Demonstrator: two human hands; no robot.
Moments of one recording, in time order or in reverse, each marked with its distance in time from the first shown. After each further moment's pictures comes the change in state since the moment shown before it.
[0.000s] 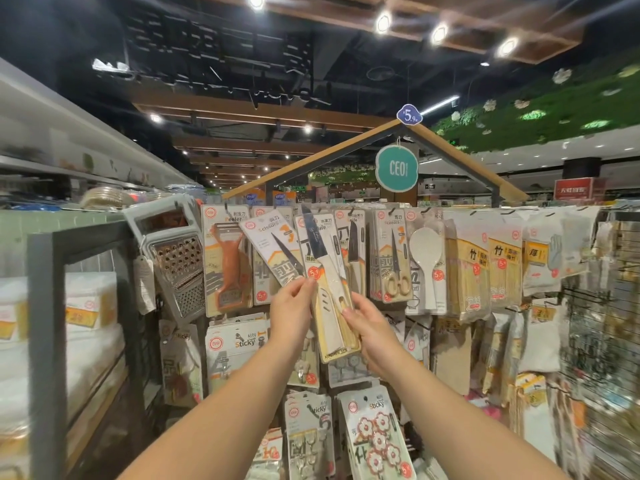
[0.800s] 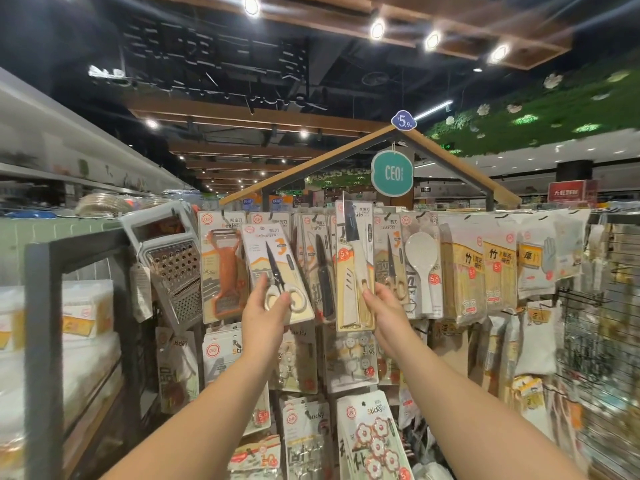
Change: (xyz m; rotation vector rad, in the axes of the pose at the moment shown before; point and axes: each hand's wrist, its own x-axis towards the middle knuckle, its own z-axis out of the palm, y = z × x) left_hand 0.001 -0.005 -0.033 -0.044 0.112 0.044; right_hand 0.027 -0.017 -0.027 0.064 0.205 -0.009
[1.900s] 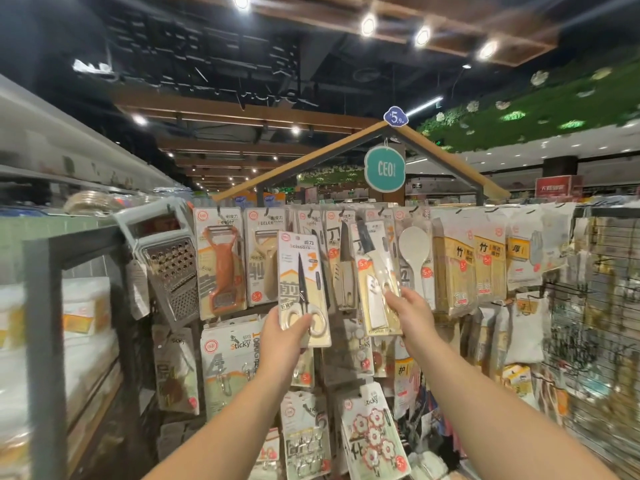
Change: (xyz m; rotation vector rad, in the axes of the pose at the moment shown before) left_hand -0.030 -0.026 0.011 0.001 -0.144 -0.148; right_hand -0.016 -0.001 -0.044 -0.174 0.214 -0.026
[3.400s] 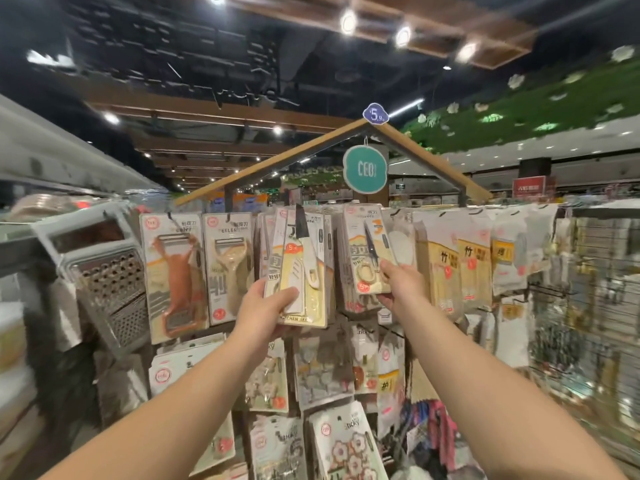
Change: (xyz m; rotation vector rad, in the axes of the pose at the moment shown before) left_hand 0.072 0.029 0.032 -0.062 -0.188 -0.066; right_hand 0.096 -0.037 -0.006 0.140 0.196 0.192
